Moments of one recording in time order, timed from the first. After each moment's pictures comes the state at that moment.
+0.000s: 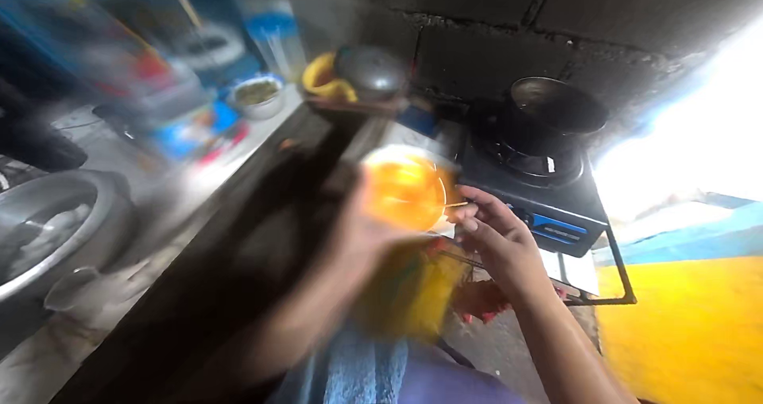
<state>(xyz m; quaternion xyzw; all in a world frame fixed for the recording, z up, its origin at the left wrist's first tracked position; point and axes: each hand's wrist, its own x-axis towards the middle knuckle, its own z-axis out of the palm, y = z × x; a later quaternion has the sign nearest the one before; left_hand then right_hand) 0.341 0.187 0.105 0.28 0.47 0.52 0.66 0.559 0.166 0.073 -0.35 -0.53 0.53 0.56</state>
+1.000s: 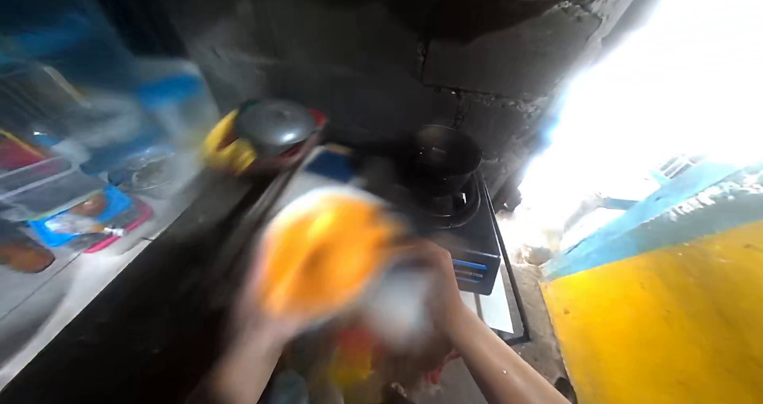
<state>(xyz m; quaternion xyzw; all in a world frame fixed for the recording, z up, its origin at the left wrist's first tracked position) 0.428 0.214 0.112 0.33 0.50 0.54 0.59 0.643 0.205 0.076 -0.38 -0.75 0.06 0.53</state>
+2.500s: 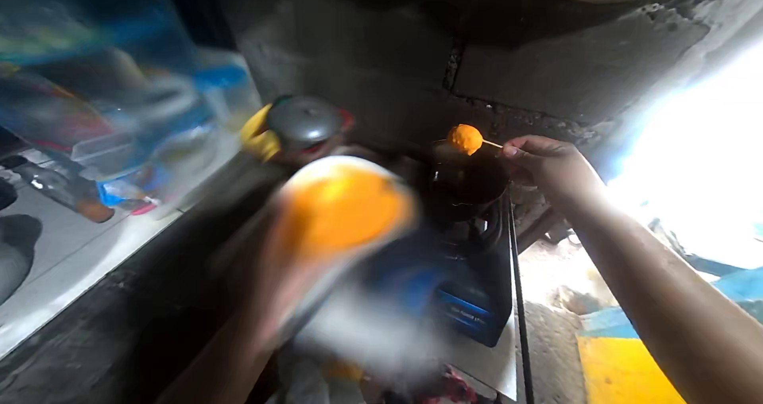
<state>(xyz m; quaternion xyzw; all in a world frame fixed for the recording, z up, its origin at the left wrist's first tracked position) 0.481 0.250 0.141 0.27 0.50 0.62 0.55 0.821 0.338 0.202 -0.58 -0.60 0.33 0.45</state>
